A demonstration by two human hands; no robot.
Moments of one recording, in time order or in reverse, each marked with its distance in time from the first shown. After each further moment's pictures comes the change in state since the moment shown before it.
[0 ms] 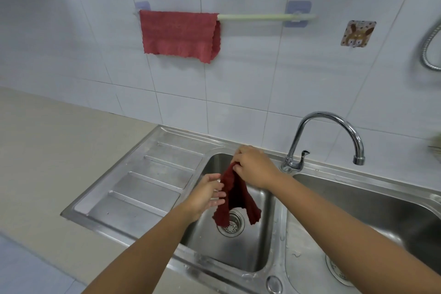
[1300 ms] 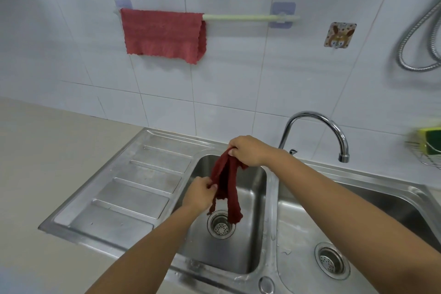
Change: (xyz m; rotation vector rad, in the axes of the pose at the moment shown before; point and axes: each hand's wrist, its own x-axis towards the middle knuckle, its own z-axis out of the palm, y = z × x) left_hand 0.040 -0.016 0.008 0.789 0.202 0.271; right_hand 0.026 0.015 -0.044 0.229 -0.233 0.167
